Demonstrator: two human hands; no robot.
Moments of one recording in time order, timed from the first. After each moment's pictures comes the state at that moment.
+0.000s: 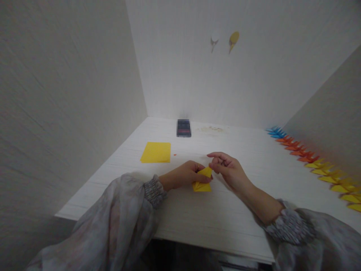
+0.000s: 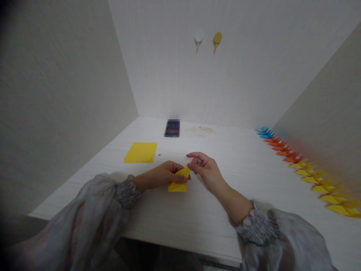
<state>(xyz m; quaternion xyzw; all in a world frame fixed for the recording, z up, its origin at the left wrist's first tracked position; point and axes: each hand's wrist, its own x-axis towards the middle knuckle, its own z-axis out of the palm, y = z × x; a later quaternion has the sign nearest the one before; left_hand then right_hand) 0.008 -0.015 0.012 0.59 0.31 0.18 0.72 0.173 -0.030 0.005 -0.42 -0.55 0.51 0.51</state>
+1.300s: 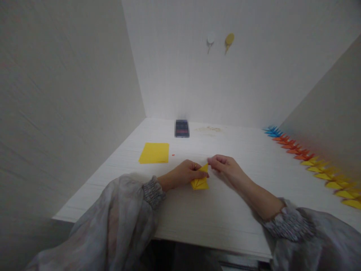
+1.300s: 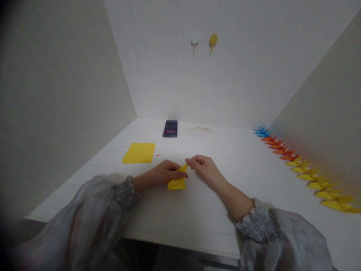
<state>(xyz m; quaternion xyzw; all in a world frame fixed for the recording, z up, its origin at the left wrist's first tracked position) 0.008 -0.011 0.004 0.63 0.35 0.20 0.67 0.176 -0.028 0.013 -0.53 -0.56 0.46 0.43</state>
